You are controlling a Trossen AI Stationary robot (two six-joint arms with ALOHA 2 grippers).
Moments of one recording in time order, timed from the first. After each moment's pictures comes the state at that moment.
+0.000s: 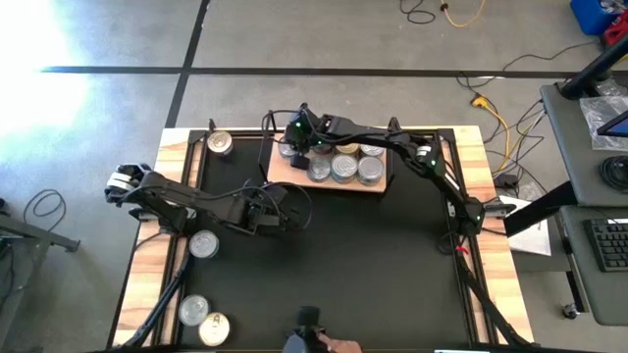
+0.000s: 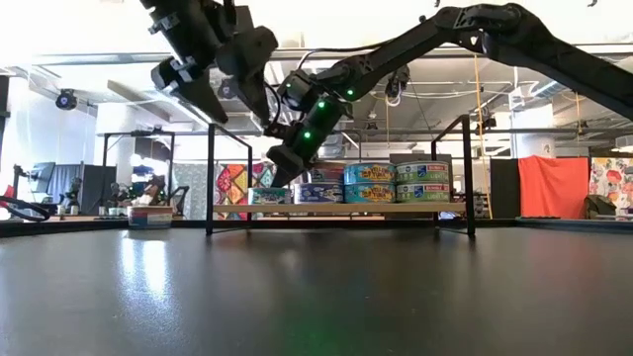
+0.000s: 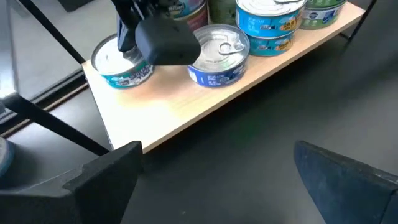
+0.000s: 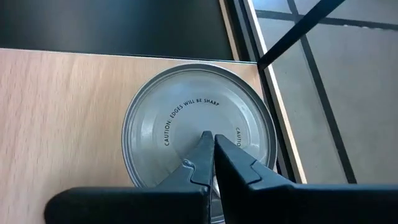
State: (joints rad) left arm -0.22 1.54 1.13 -0.77 -0.82 -0.93; right arm -0.46 2.39 2.06 -0.49 0.01 -0.38
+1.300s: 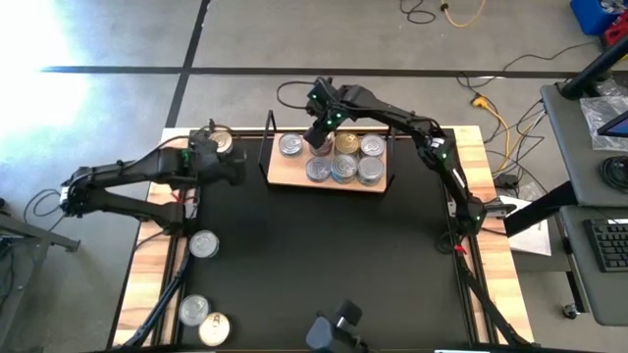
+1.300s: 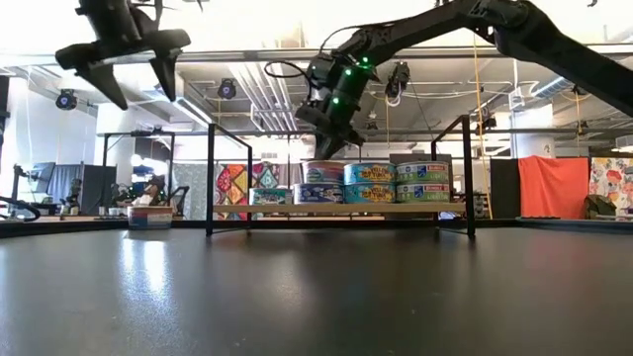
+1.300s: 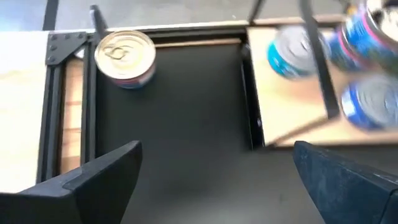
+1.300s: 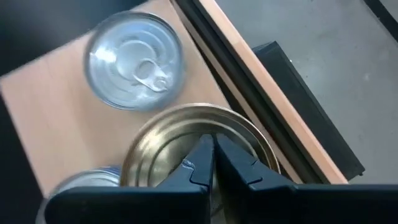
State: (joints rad) left arm 0.17 1.01 1.06 -1.25 -0.60 -1.18; right arm -0.56 2.30 2.25 -1.00 -0.06 0.03
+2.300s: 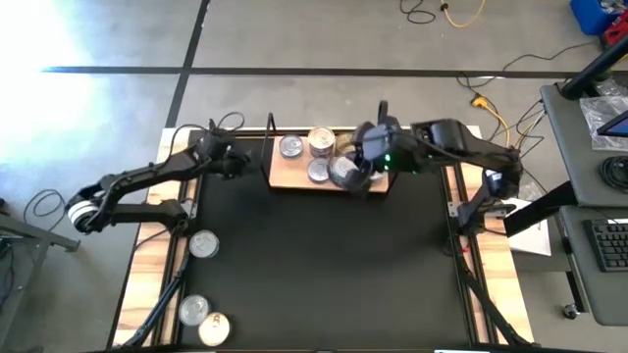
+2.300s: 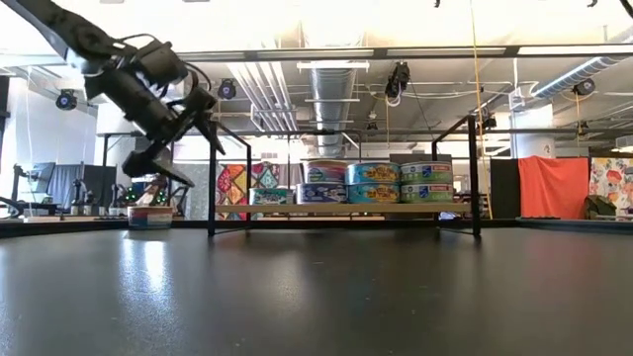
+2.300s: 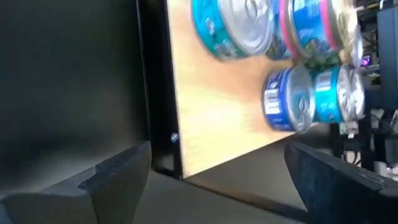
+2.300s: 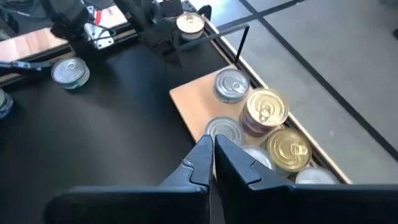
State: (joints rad) left arm 0.74 1.08 0.54 -0.21 0.28 -0.91; right arm 0.02 1.74 2.27 -1.35 0.42 0.39
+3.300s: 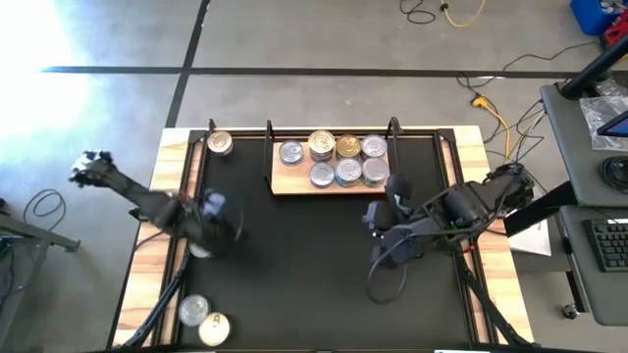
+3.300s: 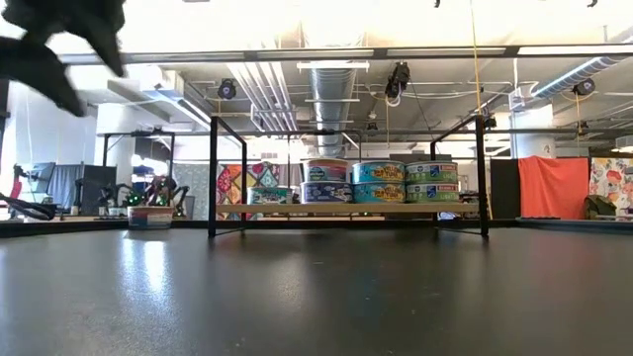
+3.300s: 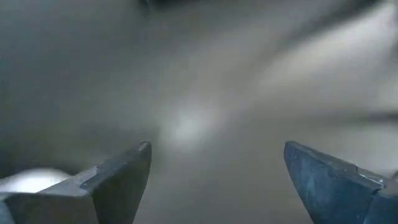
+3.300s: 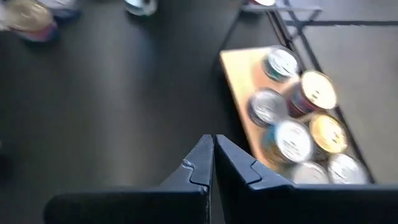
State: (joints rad) left arm -0.52 1.01 0.88 -1.03 -0.41 -1.61; right arm 0.47 1.71 2.12 -1.45 0.56 0.49
